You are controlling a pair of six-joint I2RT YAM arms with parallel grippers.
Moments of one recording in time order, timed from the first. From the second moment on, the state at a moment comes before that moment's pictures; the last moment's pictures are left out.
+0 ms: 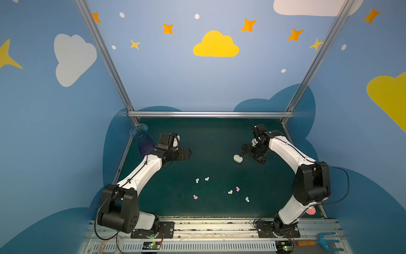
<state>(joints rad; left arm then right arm) -0.21 1.41 0.97 -0.46 0.28 -0.35 0.29 1.74 1.41 -1.06 -0.18 0.57</state>
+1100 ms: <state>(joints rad) -0.18 1.35 0.91 -0.34 0.47 -0.39 0.38 2.14 1.72 -1.16 -0.13 0.92</state>
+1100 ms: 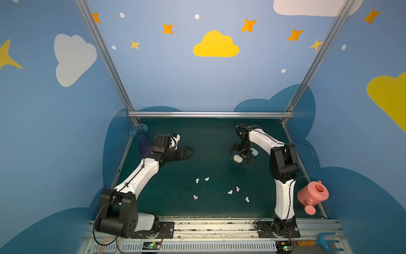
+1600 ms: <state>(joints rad) -0.18 1.32 0.90 -0.30 0.47 -0.40 0.38 2.14 1.67 -1.06 -0.14 0.99</state>
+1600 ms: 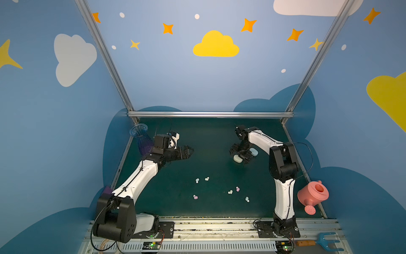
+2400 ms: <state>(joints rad) -0.18 1.31 0.89 -0.30 0.46 -0.40 0.37 2.14 1.62 -1.02 -0.13 1.01</state>
